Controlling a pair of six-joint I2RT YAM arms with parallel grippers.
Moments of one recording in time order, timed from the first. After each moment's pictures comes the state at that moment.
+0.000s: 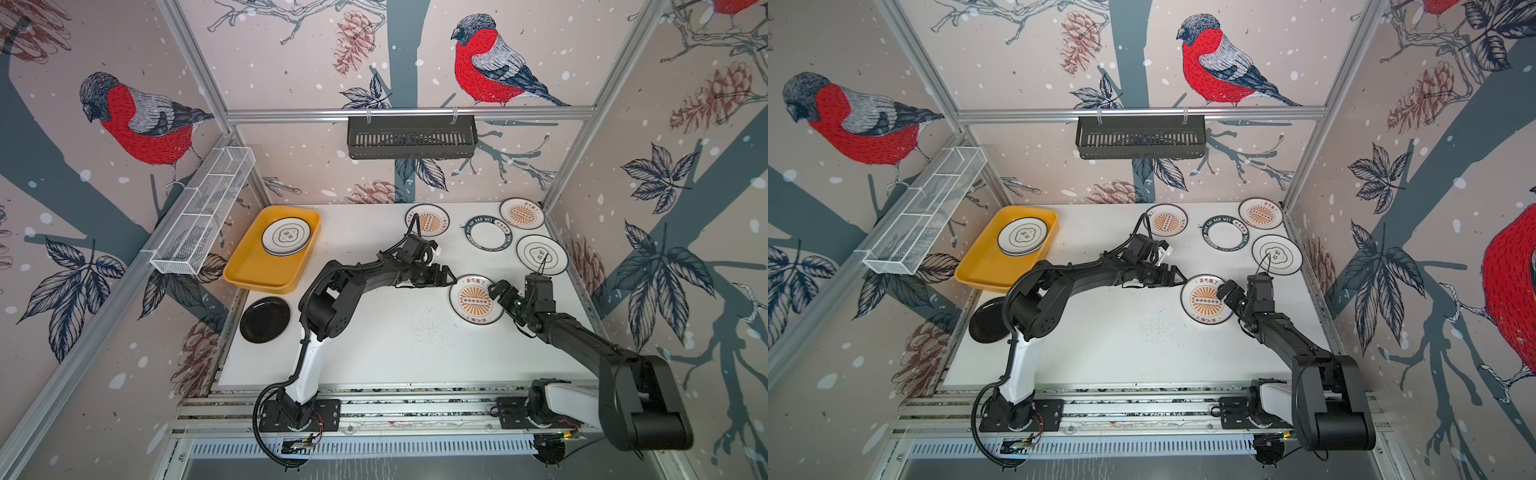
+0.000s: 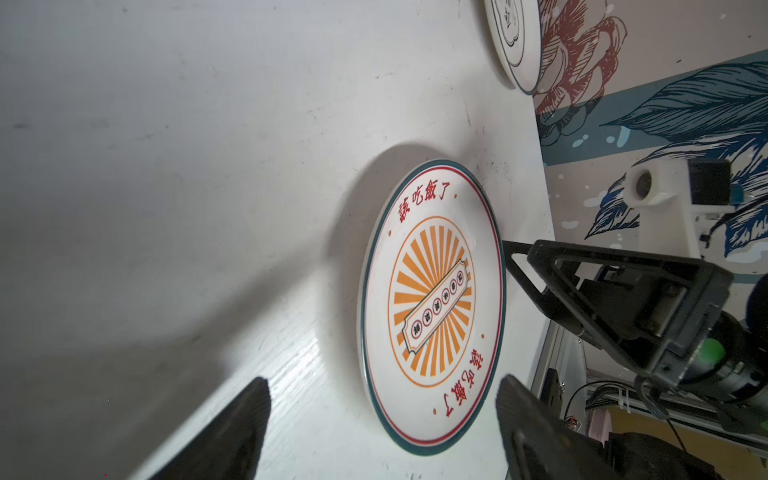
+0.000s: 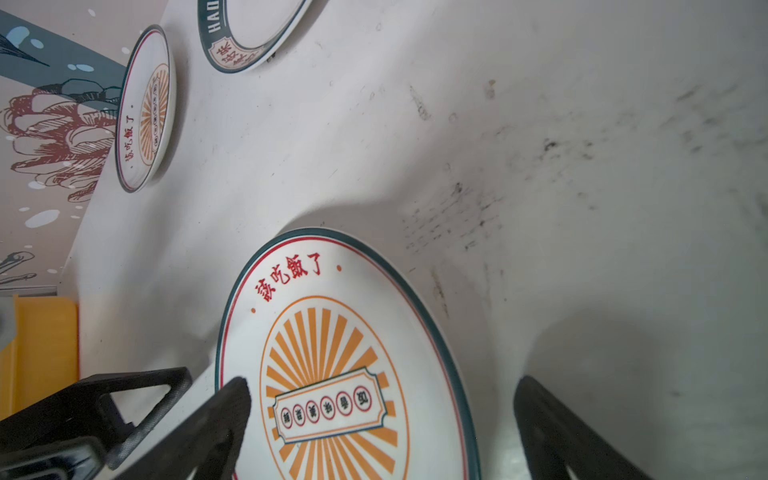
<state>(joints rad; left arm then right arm) -0.69 2.17 1.48 -0.13 0.63 -0.57 0.04 1.23 0.40 0.05 -0.20 0.76</state>
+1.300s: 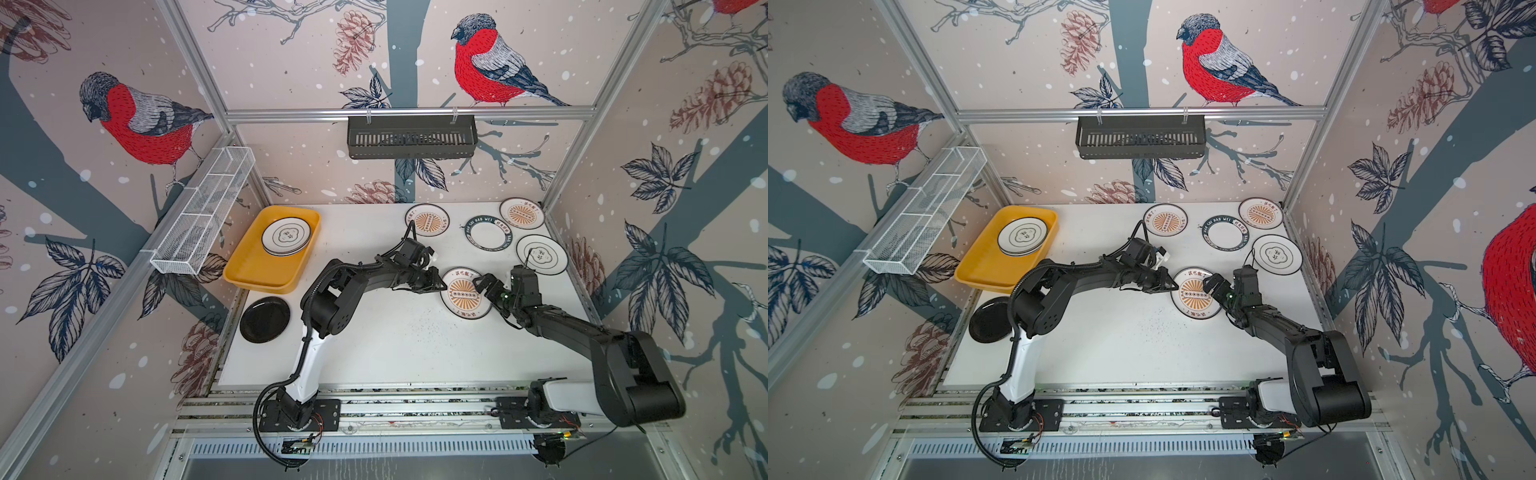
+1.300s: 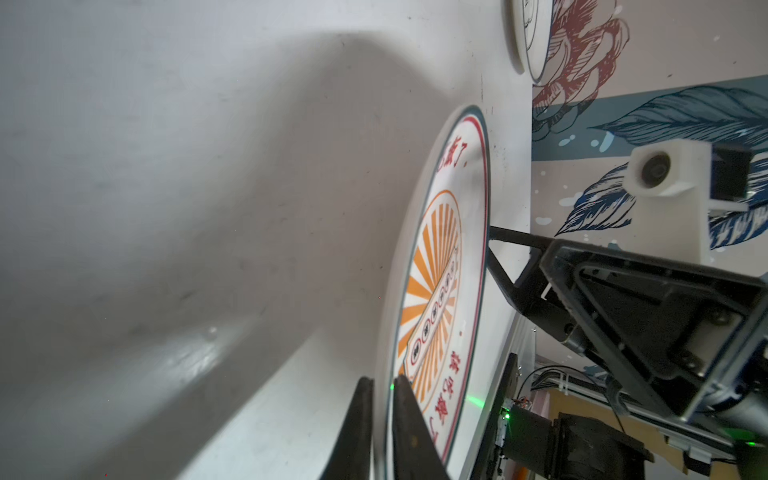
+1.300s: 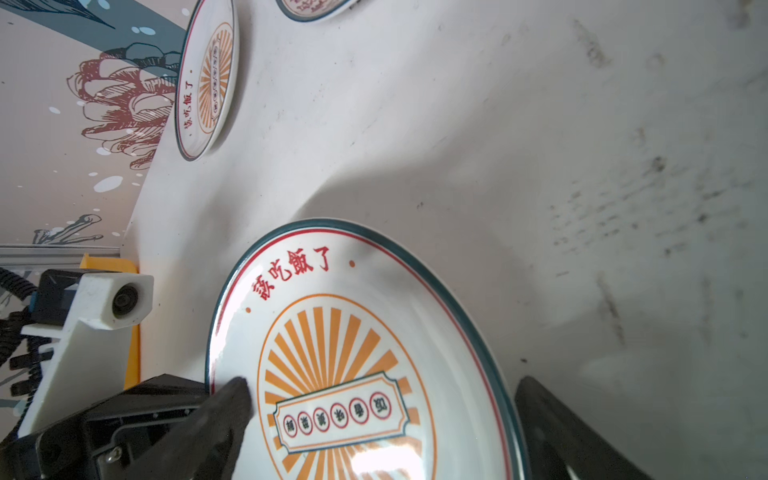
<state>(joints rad) -0.65 2.16 1.39 -0.03 0.74 -0.71 0.16 1.33 0.45 0.17 -0.24 0.81</state>
